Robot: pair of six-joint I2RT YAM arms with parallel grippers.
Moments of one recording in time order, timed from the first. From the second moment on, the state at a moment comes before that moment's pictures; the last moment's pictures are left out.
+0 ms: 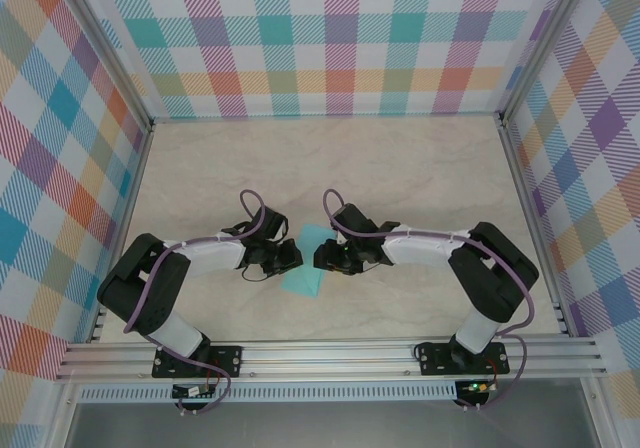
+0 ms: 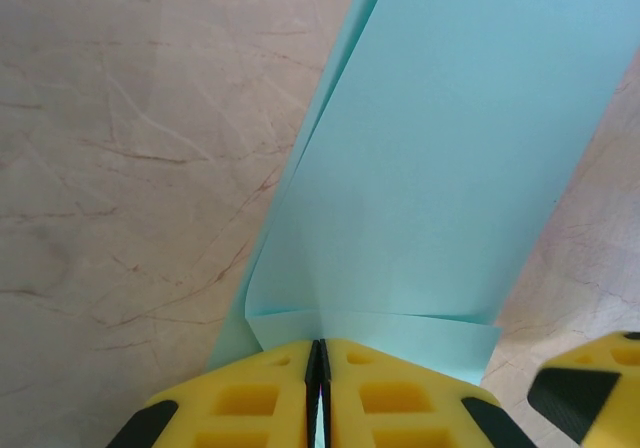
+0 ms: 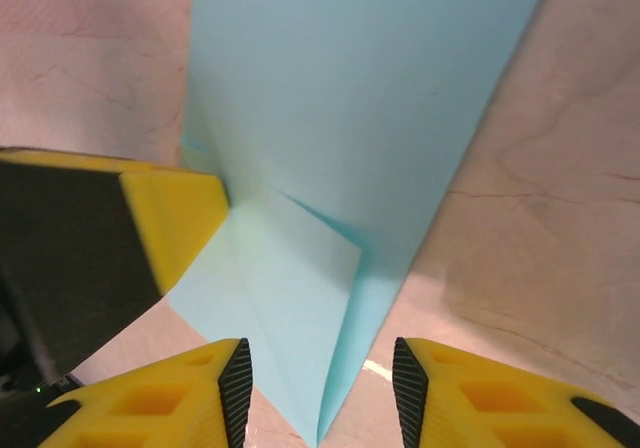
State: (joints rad) left arm -0.57 1.57 0.68 -0.20 0.34 -0.85; right arm 0.83 1.68 0.89 -0.24 -0.34 0.91
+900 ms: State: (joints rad) left arm -0.57 1.57 0.68 -0.20 0.34 -0.84; right arm 0.79 1.78 0.86 -0.03 -0.43 1.02
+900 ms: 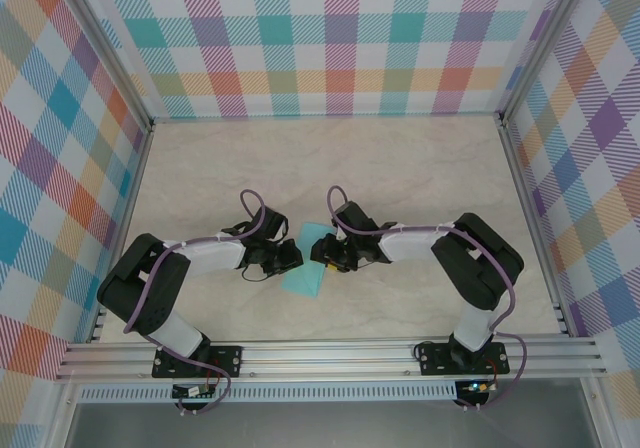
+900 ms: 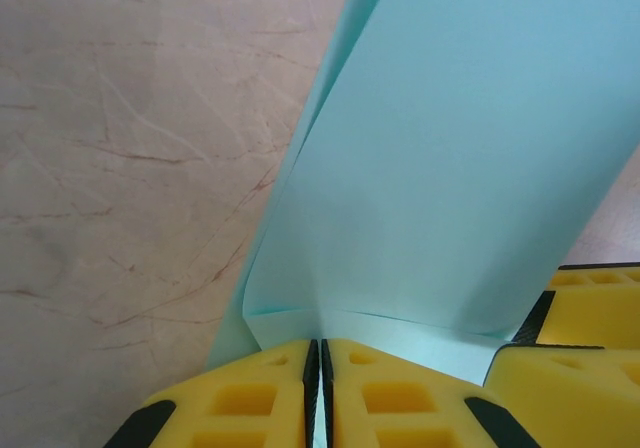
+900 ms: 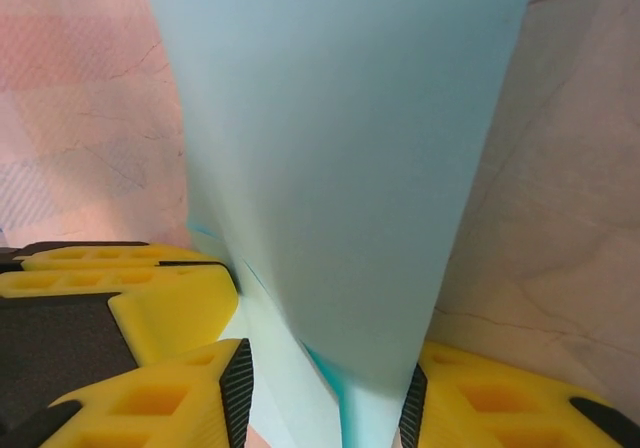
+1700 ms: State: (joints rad) left arm -0.57 1.39 0.68 -0.29 0.24 -0.87; right arm 0.82 1.77 0.80 0.05 -0.49 0.95
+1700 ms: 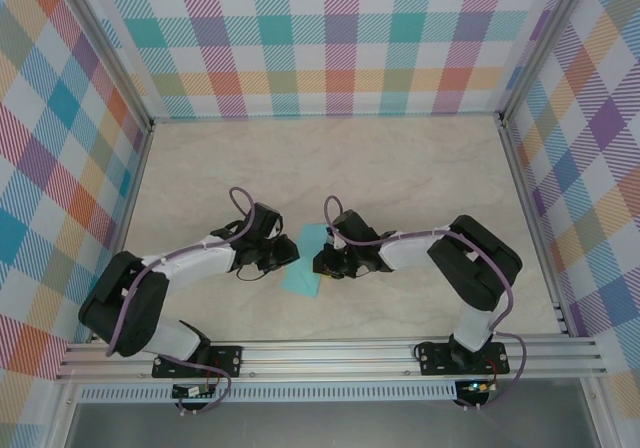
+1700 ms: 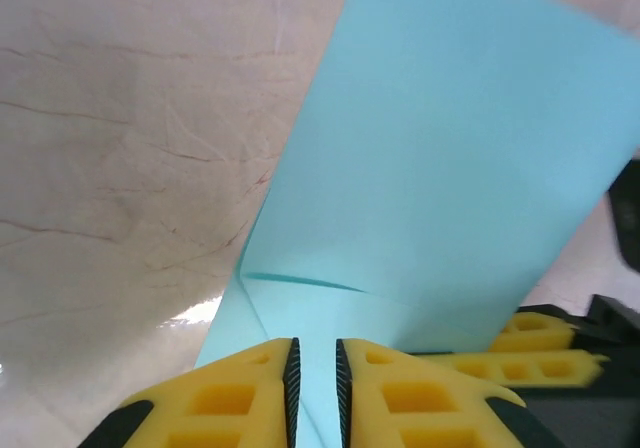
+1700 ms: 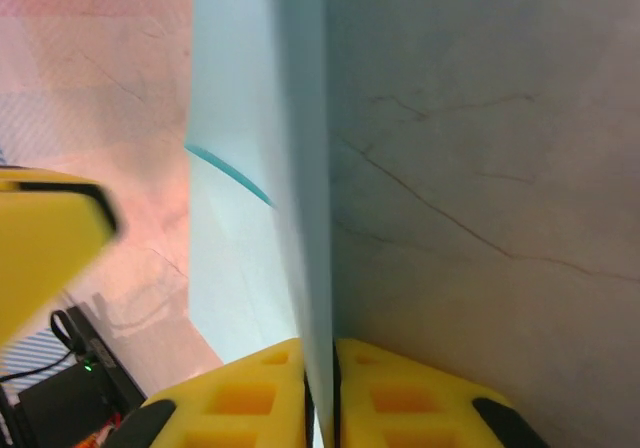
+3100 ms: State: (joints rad) left arm -0.57 0.64 0.57 -0.90 -0.32 -1.10; right arm 1.06 2.15 1.61 -1.28 0.24 0.75
